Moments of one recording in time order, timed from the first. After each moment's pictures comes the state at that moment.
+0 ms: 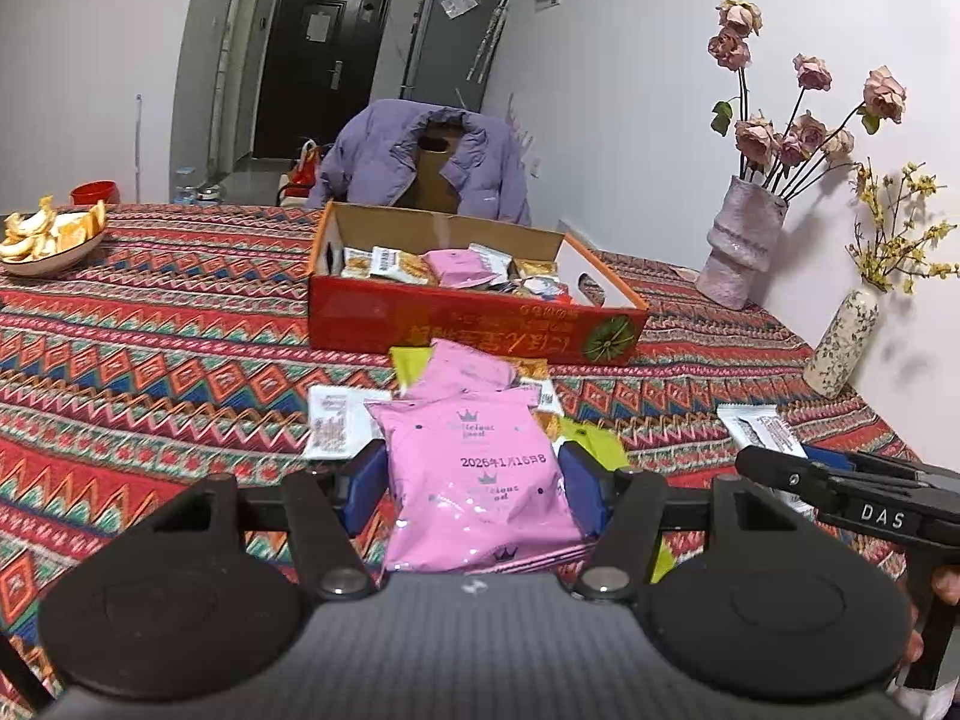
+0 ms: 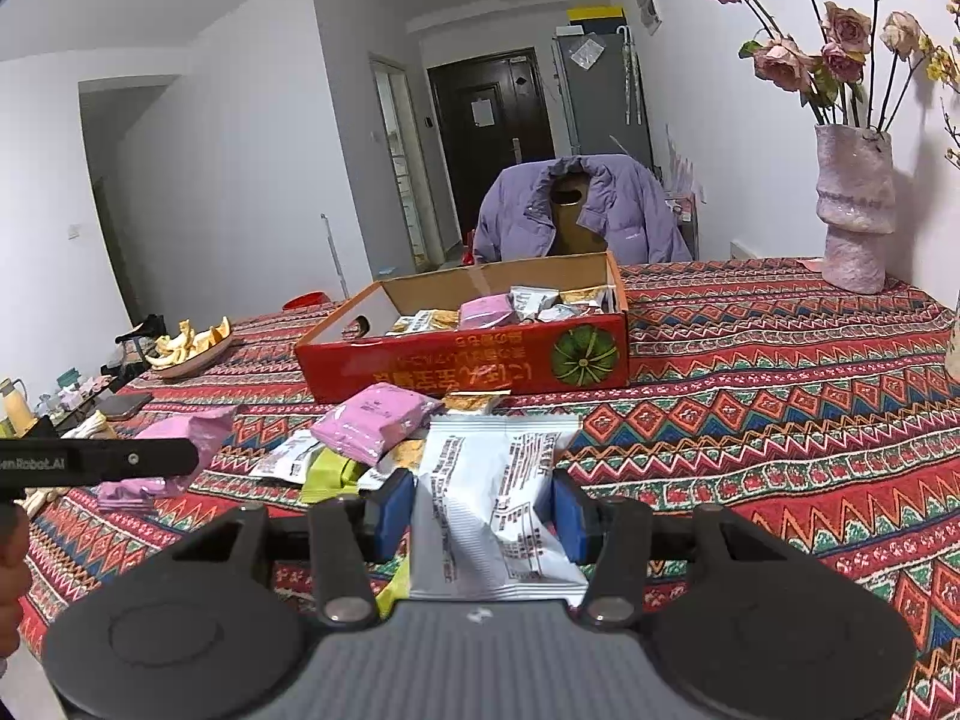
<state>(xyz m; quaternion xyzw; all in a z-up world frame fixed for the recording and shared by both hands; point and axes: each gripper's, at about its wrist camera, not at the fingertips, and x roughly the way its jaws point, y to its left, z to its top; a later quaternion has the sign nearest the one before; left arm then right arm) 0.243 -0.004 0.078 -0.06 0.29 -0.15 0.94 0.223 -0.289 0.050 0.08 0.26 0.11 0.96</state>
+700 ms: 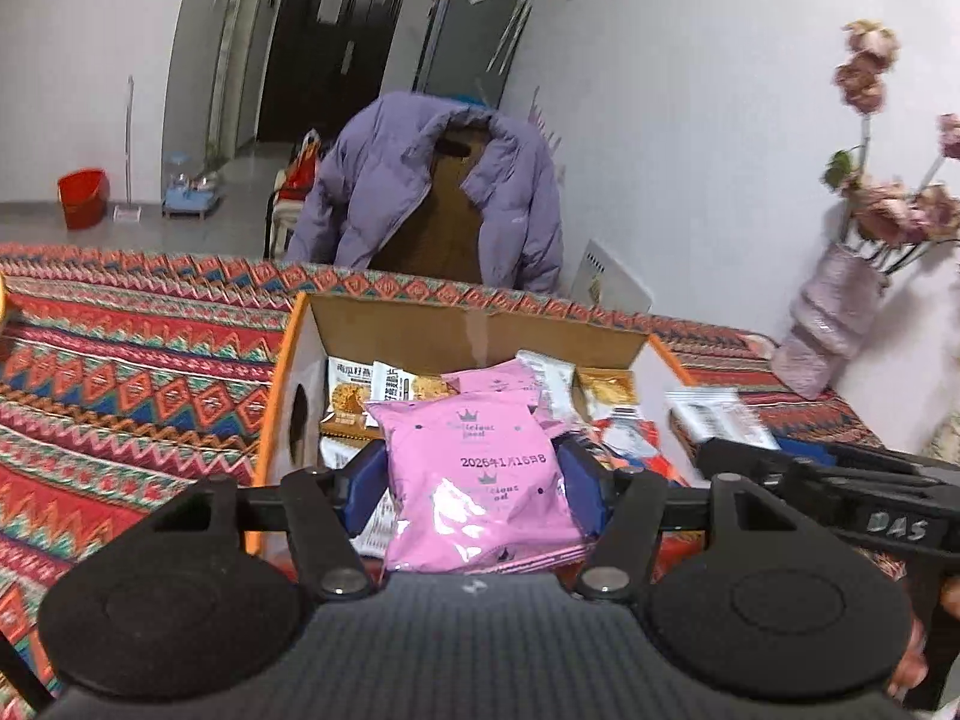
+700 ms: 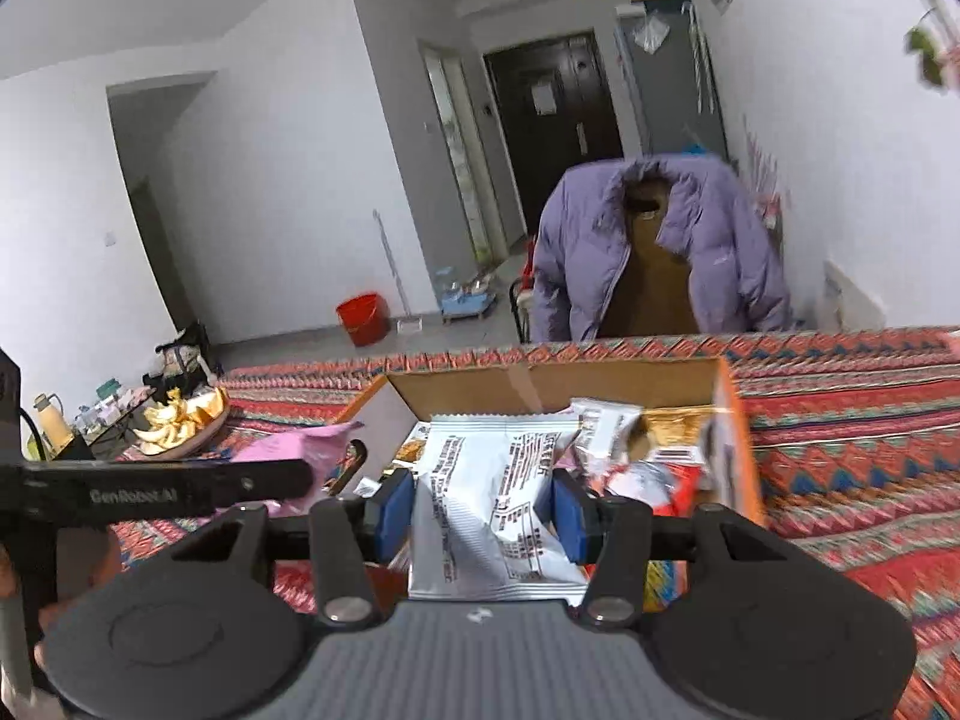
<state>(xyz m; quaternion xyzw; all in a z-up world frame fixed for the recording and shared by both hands) 0.493 -0.021 0.087 -0.08 0.32 -0.14 0.93 0.489 -0.263 0.072 0.10 0.29 0.19 0.93</state>
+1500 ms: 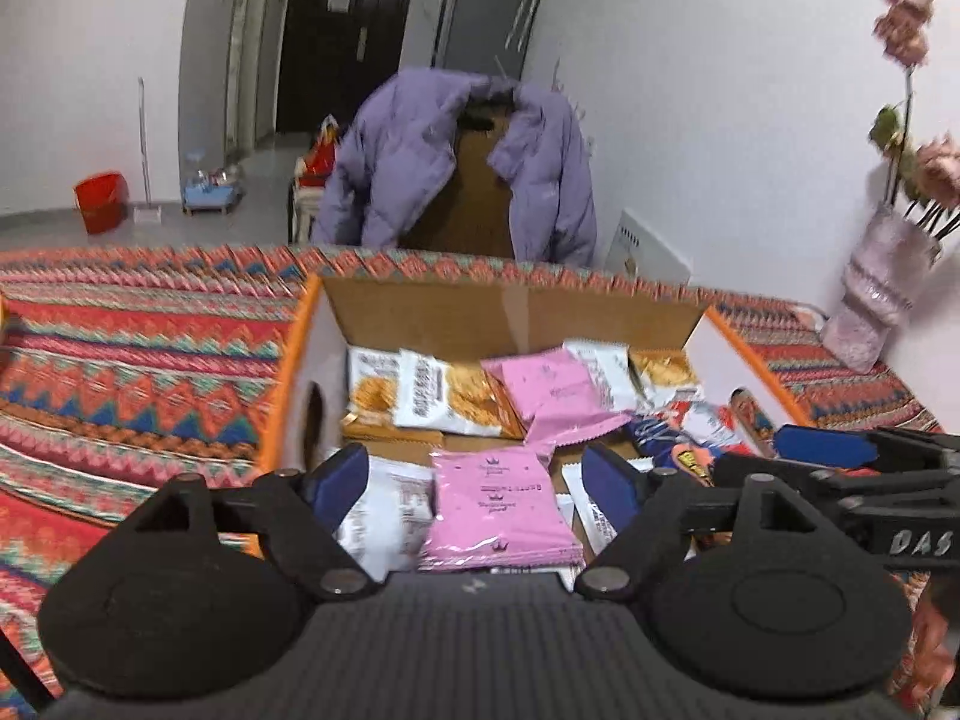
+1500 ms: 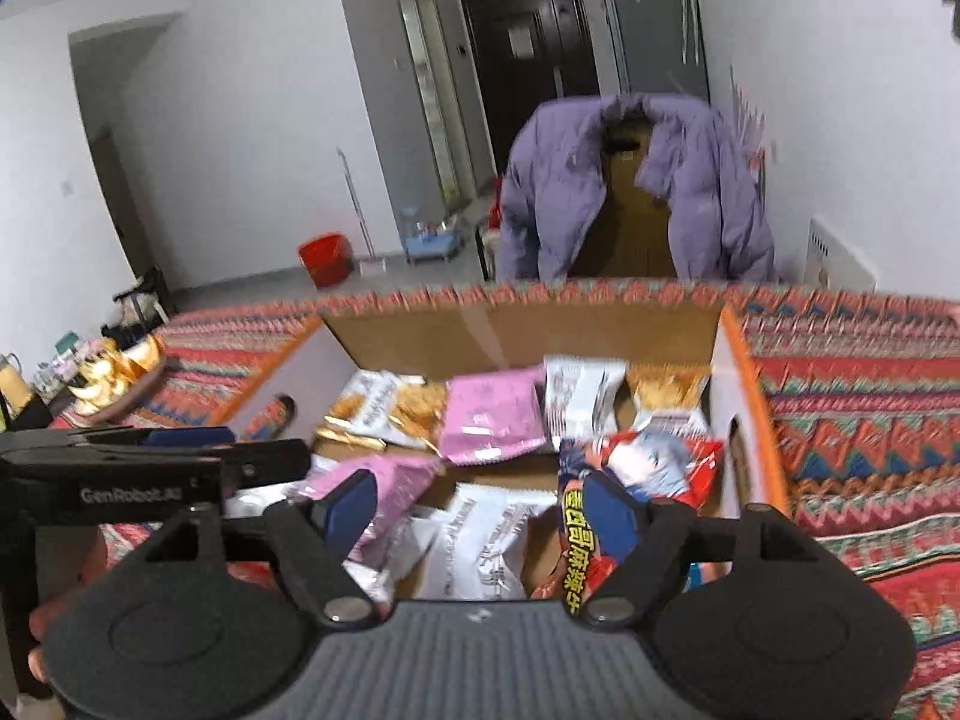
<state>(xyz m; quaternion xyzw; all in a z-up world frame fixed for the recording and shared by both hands) 0.506 -0.021 0.073 -0.04 0.32 -0.12 0.94 0.495 -0.260 0.065 0.07 0.32 0.16 0.93</state>
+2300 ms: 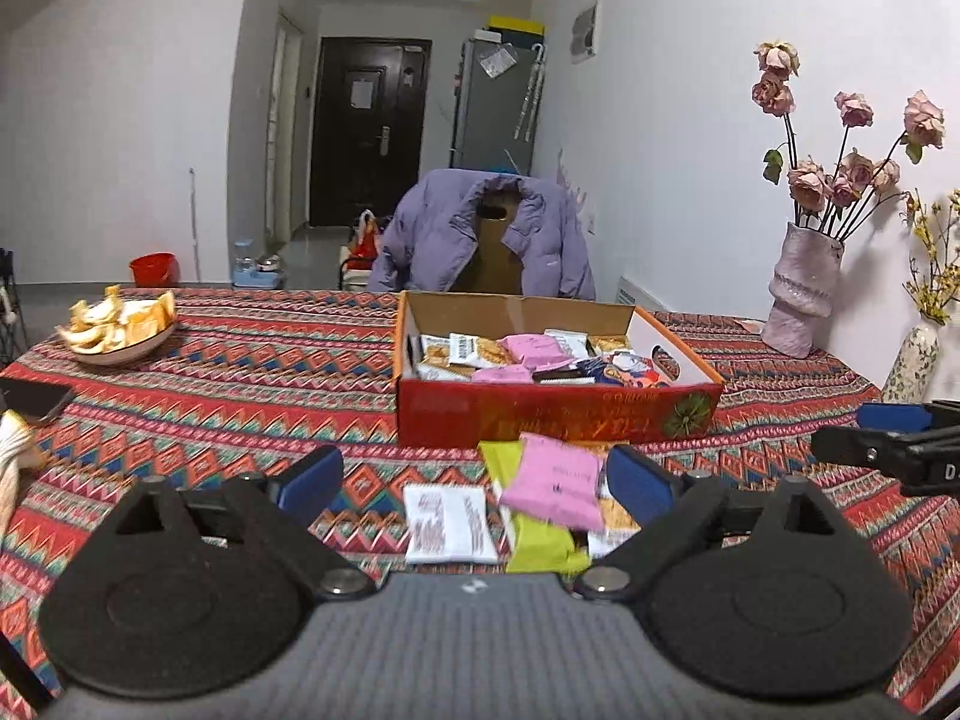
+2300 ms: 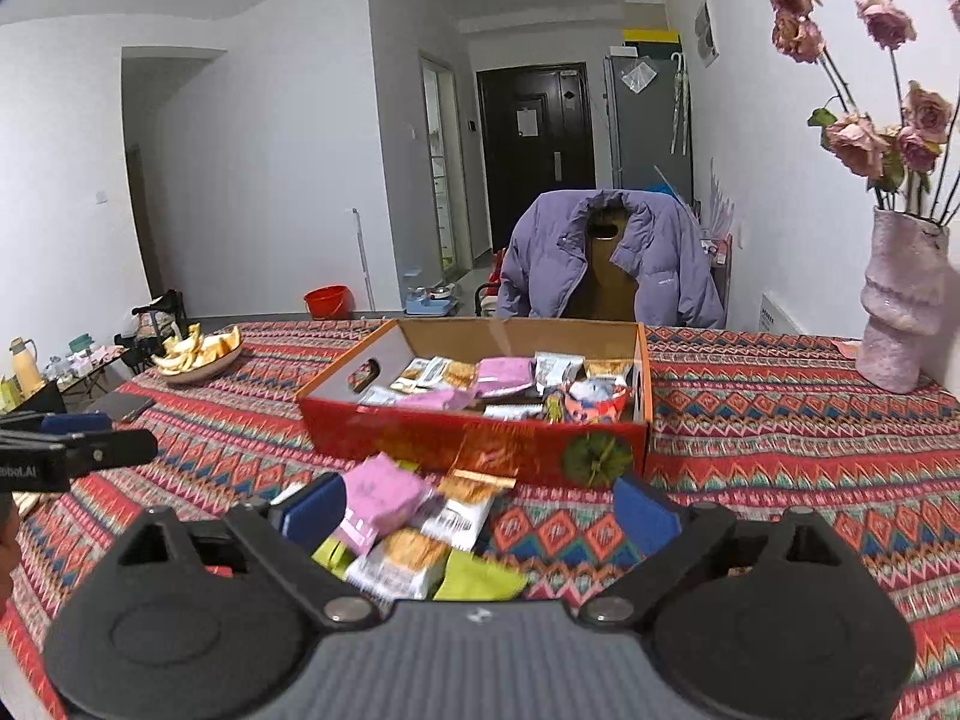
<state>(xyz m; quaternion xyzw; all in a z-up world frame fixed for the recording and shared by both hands) 0.241 0.017 0.108 -0.02 0.23 -0.09 0.97 0.255 -0.282 0.097 0.03 0.24 0.14 0.96</state>
